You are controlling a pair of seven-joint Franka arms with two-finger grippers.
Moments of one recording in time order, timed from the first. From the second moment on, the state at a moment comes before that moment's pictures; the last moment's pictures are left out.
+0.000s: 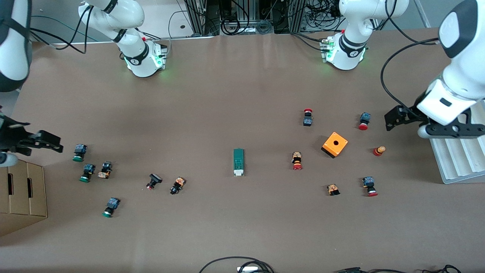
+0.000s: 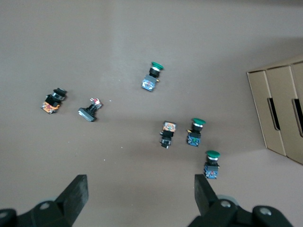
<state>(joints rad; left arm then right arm) -0.12 -0.01 0.00 -1.72 0.01 1.75 -0.08 -0.07 0.13 -0.05 -1.56 0.01 1.73 -0.15</state>
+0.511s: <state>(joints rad) -0.12 0.01 -0.01 -1.68 0.02 1.70 -0.08 -0.02 0.13 -0.03 -1.56 0.01 1.69 -0.04</state>
